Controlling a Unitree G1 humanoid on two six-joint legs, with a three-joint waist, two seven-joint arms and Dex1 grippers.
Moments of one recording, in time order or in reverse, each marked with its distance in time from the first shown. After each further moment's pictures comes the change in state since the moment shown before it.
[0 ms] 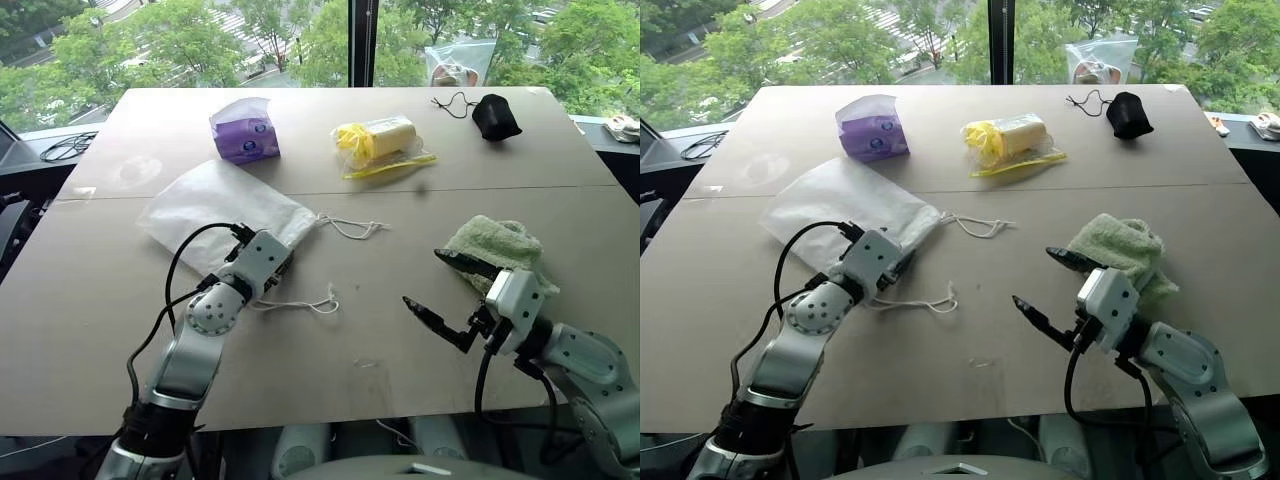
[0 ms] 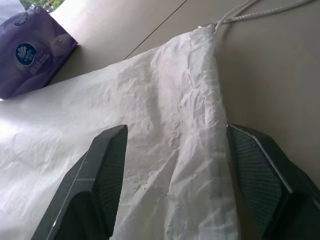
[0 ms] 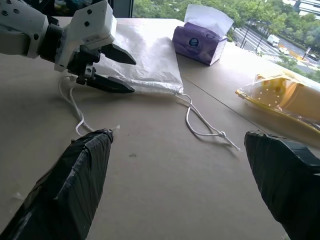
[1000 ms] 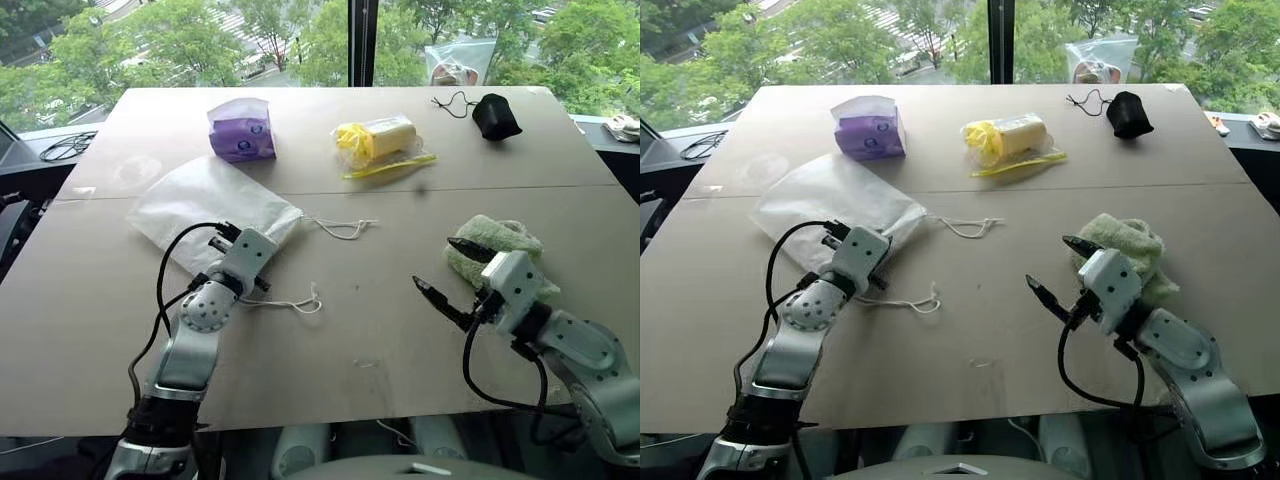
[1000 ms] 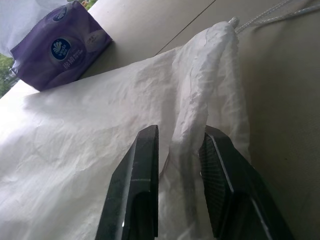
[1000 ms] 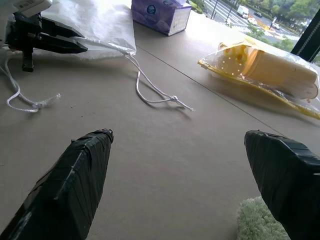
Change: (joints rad) left arm -0.037 -0.095 0.153 0.102 -0.137 0.018 -0.080; right arm -0.093 -0.003 -0.060 0.003 0.019 0.281 -0.147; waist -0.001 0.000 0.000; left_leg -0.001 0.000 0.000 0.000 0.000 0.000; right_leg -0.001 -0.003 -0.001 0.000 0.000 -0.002
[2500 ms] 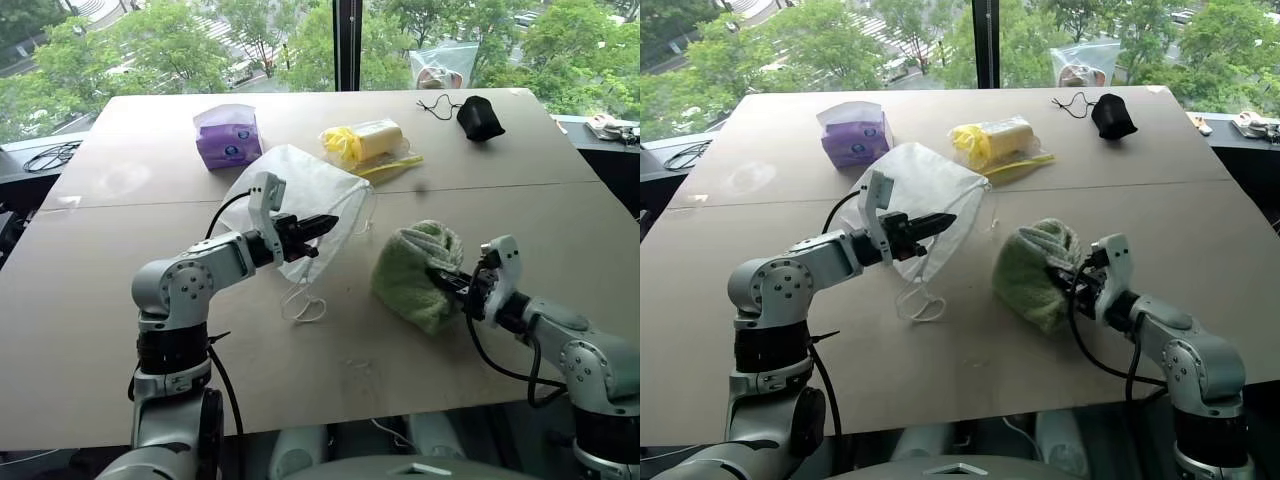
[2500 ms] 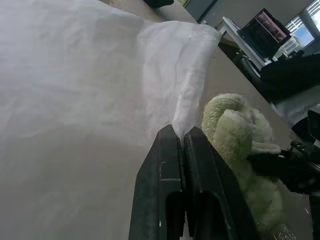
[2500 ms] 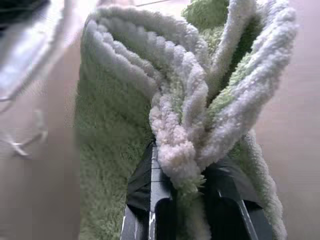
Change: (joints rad) left arm -0.366 -0.044 0.165 0.012 -0.828 0.756 -0.170; right arm -0.197 0.258 -0.131 0.185 0.348 0.499 -0.003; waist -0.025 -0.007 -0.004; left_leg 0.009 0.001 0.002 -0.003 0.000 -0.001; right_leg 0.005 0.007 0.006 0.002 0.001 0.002
